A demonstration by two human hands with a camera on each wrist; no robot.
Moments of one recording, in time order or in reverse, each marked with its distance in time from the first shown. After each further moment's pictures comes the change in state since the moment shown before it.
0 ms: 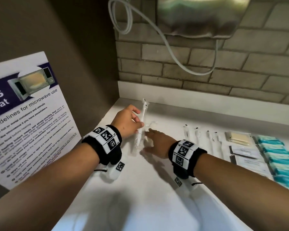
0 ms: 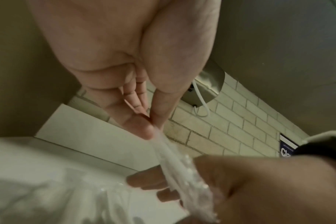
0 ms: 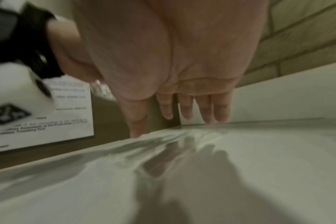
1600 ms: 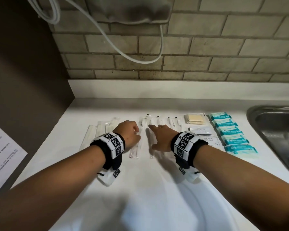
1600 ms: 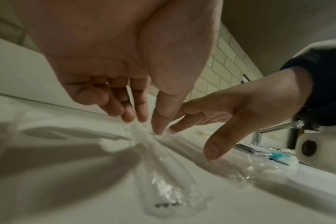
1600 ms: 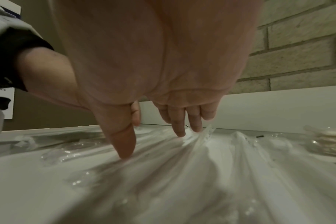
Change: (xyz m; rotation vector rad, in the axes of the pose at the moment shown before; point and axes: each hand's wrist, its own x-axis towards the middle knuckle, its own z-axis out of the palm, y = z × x) left_hand 0.016 0.020 0.132 0.494 -0.305 0.129; right_hand -0.070 0.106 -0.011 -0.018 0.016 0.315
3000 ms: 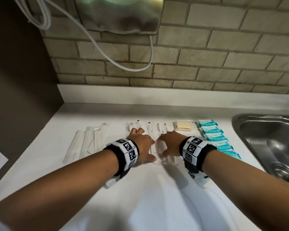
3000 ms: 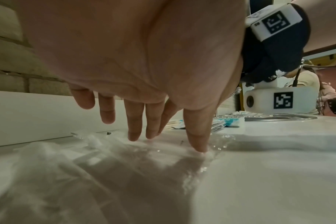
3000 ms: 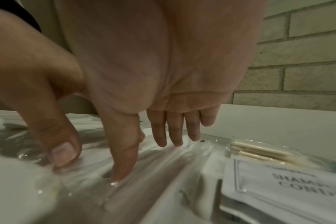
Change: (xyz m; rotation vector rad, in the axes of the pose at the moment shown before) left_hand -0.008 0.071 0.028 0.543 -0.254 0.346; right_hand -0.014 0.060 -0.011 -0.213 -0.056 0.013
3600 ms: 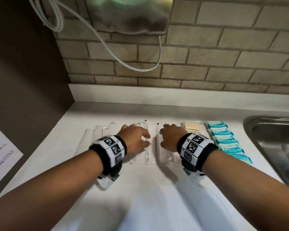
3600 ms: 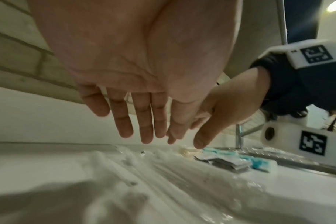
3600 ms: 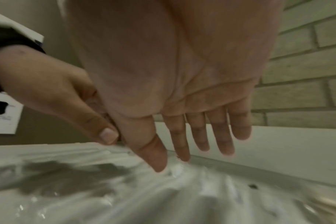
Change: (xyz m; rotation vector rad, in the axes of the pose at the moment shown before) left_hand -0.035 -0.035 -0.016 -0.380 0.178 -0.175; right_hand 0.002 -0.026 -0.021 -0.006 0.132 0.038
